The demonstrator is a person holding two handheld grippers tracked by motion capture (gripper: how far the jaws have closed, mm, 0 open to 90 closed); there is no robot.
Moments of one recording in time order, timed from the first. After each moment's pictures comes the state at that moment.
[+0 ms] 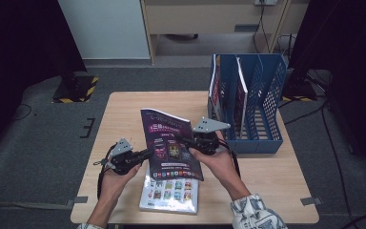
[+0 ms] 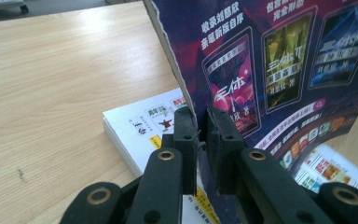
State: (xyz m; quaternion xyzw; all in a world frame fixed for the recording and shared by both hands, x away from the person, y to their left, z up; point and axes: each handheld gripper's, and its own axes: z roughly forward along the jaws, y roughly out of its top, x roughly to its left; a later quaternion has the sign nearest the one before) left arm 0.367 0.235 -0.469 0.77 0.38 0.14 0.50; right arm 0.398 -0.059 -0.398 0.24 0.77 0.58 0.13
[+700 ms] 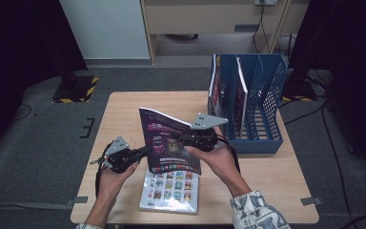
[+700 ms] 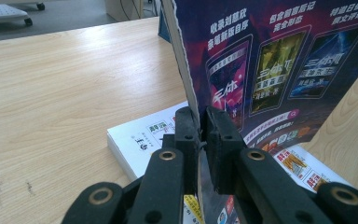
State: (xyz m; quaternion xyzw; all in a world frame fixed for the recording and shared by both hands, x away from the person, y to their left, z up) left arm 0.365 0.239 -0.459 0.76 0.37 0.15 0.51; right arm 0.399 -0.053 -0.380 0.21 0.78 0.57 0.13
